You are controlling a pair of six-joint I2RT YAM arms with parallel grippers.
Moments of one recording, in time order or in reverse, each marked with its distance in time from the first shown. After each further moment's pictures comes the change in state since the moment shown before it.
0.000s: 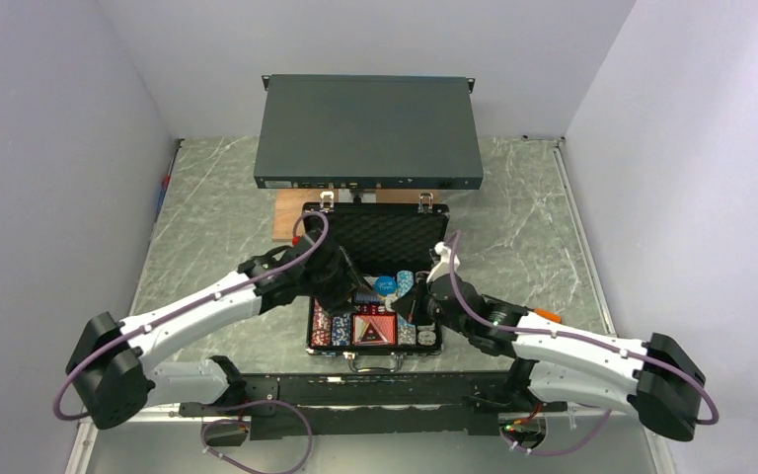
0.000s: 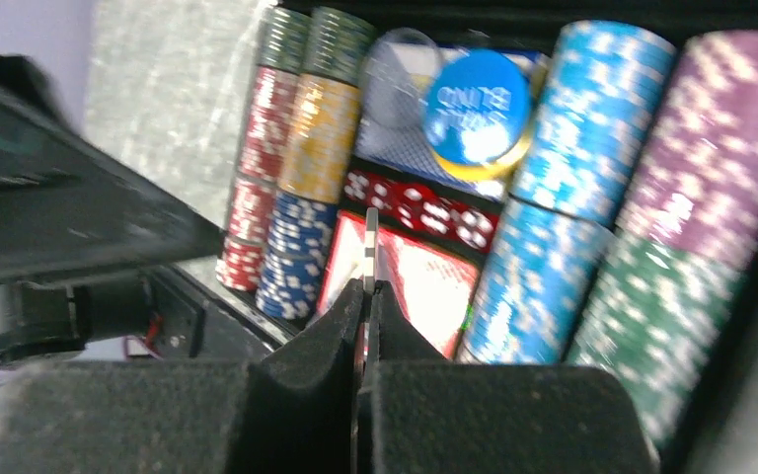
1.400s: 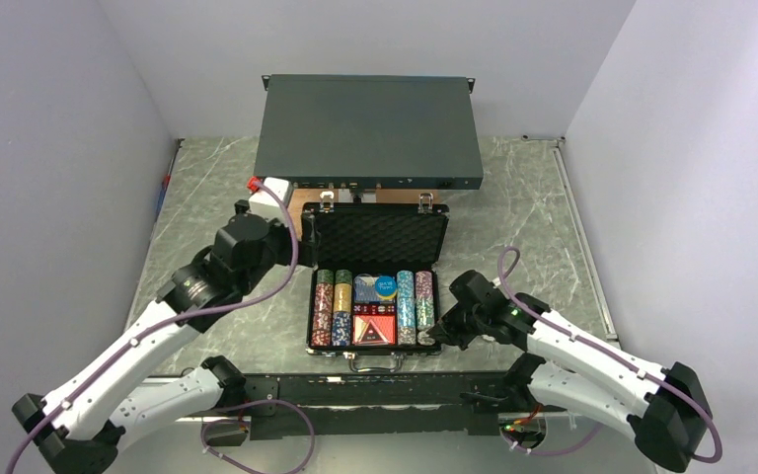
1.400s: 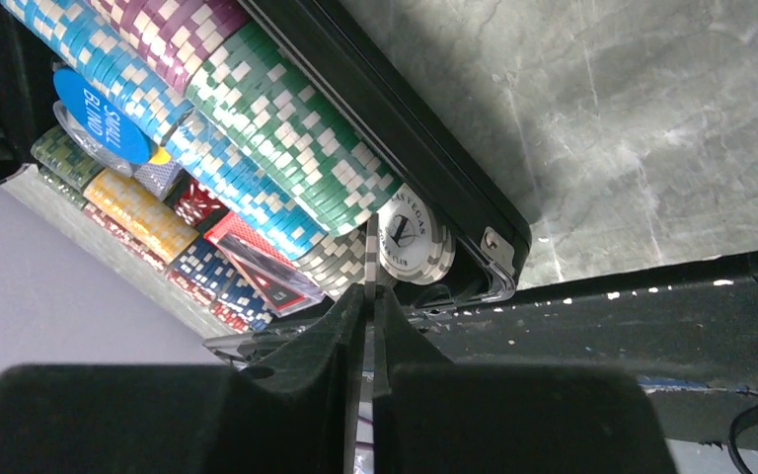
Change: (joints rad) left arm 0.112 -0.343 0.132 -0.020 -0.505 1.122; right arm -0.214 -0.131 0.073 -0.788 -0.178 0.776
